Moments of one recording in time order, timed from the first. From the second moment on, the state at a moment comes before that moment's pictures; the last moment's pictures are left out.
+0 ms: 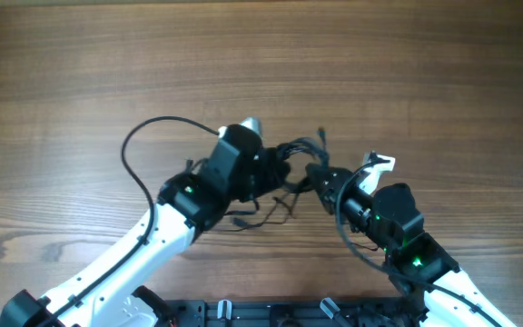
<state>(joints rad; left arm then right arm) -0.64 1.30 0.84 -0.32 0.25 -1.04 0.55 0.84 0.30 0.23 -0.18 1.31</state>
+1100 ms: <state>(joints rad) -0.47 1.14 0.84 -0.44 0.88 -0.41 0.55 0.78 0.30 0.28 -0.28 0.99</state>
